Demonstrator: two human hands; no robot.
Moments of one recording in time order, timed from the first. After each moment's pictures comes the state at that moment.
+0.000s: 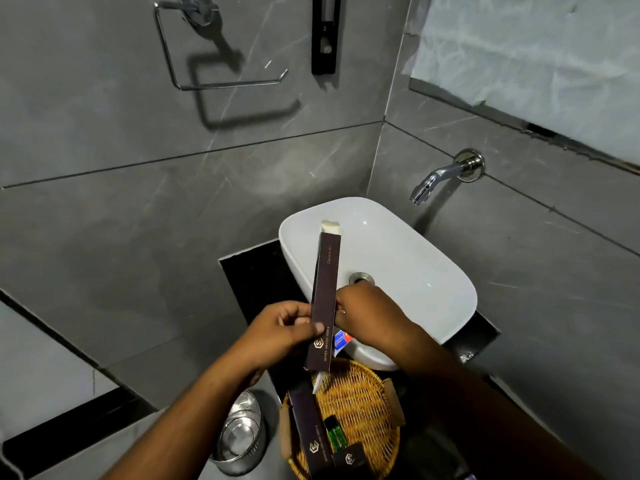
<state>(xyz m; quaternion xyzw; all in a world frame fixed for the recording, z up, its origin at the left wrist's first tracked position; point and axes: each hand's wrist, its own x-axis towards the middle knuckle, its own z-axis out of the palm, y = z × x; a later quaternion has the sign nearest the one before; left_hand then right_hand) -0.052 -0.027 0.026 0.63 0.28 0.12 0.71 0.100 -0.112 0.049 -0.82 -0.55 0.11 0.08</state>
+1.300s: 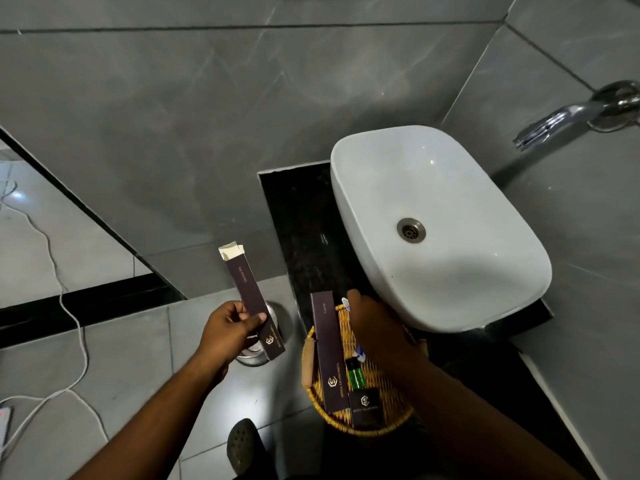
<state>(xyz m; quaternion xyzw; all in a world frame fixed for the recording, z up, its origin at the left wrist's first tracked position) -0.156 -0.012 -0.130 0.45 0.60 0.20 0.64 0.066 -0.124 -0.104 -0.79 -0.61 0.04 -0.05</state>
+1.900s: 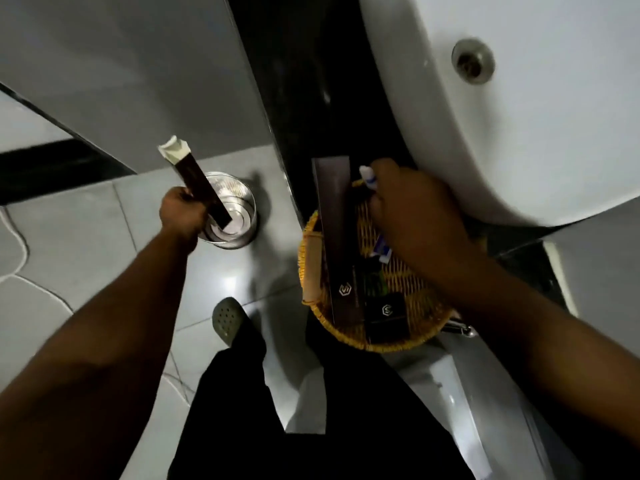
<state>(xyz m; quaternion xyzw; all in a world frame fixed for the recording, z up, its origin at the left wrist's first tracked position) -0.171 0.051 -0.339 0.47 0.71 0.12 0.51 0.076 -0.119 -0.141 -0.81 -0.57 0.11 0.04</state>
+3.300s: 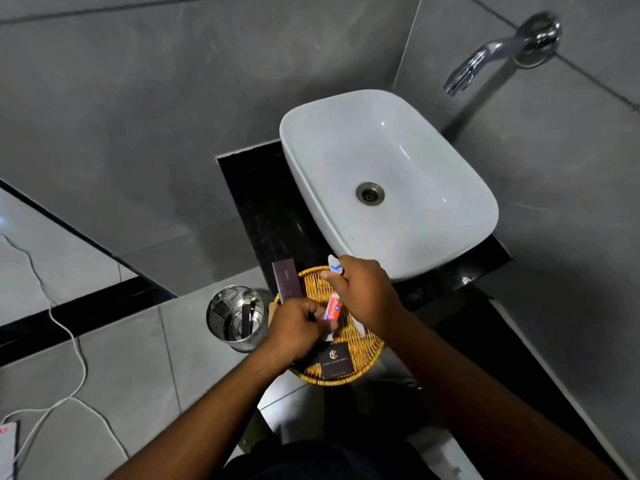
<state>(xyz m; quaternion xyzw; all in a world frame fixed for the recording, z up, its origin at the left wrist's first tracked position) -0.063 -0.116 -0.052 0.72 0.43 0.03 0.55 0.076 -0.162 -0.043 -0.82 -0.48 0.16 0.26</state>
